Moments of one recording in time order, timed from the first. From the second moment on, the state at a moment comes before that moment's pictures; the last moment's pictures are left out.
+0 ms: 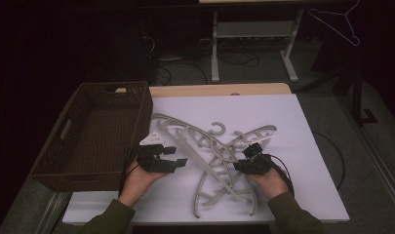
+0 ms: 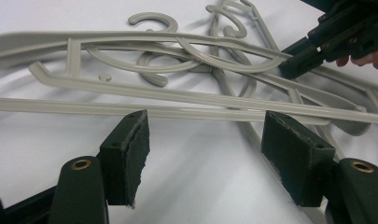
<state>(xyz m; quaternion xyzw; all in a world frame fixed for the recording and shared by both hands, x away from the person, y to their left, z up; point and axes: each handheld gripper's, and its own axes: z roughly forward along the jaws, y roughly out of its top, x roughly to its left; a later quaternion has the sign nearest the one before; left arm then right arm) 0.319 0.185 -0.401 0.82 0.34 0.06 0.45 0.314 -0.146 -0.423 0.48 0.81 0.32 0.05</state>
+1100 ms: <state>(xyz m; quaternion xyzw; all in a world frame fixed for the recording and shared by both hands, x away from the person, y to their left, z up) 0.329 0.176 -0.374 0.83 0.30 0.11 0.45 0.323 -0.188 -0.383 0.39 0.83 0.39 0.09</state>
